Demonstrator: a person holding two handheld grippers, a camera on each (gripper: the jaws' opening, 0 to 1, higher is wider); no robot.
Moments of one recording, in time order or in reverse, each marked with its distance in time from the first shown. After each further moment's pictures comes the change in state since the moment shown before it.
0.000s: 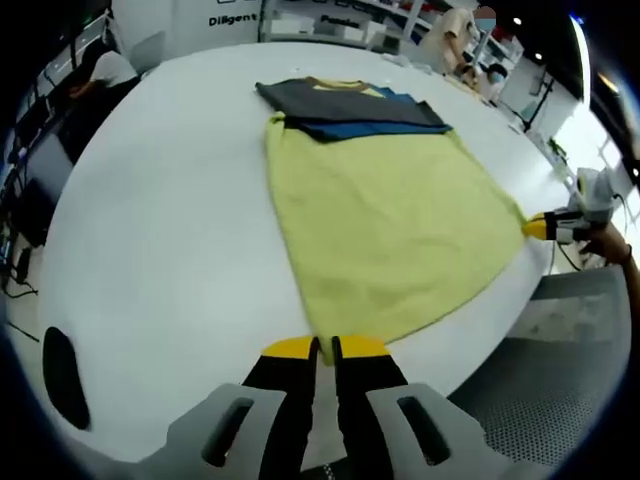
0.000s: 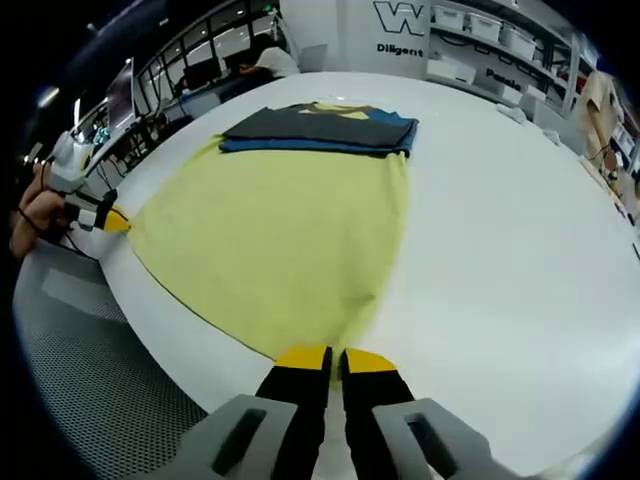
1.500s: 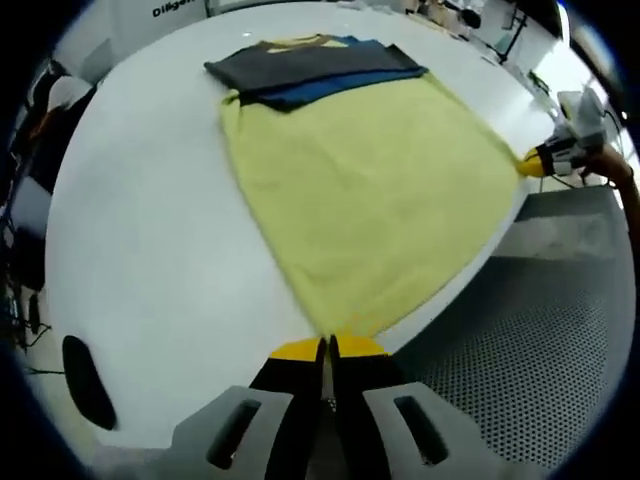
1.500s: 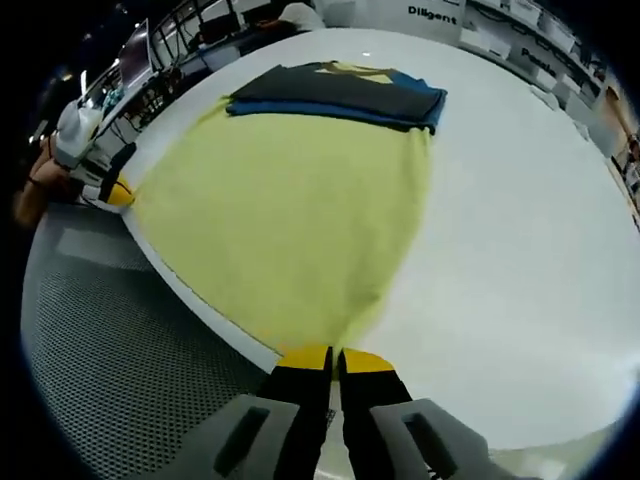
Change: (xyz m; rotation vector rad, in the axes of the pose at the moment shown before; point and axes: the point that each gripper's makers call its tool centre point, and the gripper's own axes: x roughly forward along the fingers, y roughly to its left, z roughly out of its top) left arm -0.023 -0.012 -0.050 0.208 0.227 -0.036; right arm -0.024 0.024 -0.036 -0.071 0.232 0.067
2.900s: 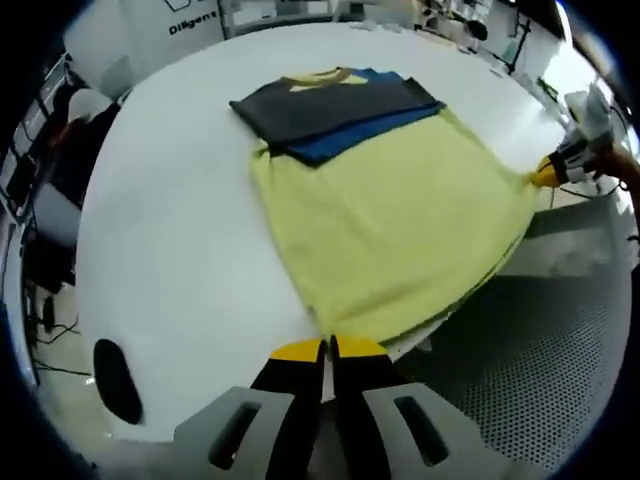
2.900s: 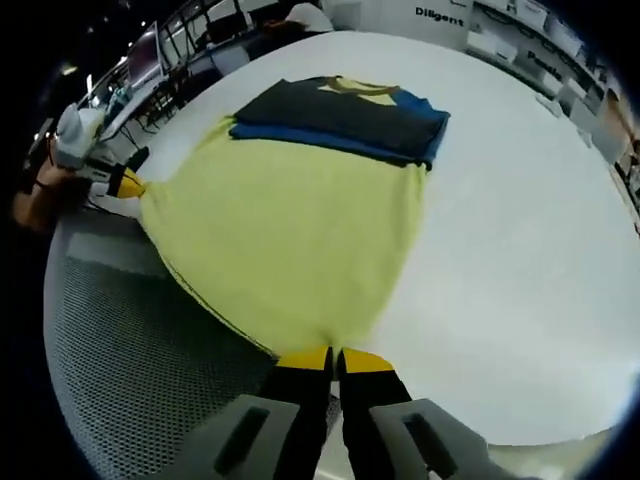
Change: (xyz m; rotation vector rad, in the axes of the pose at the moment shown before) left arm -0.034 0.008 0.029 0.019 -0.122 0.119; right arm -0.033 0.005 0.025 -0.015 -0.030 0.013
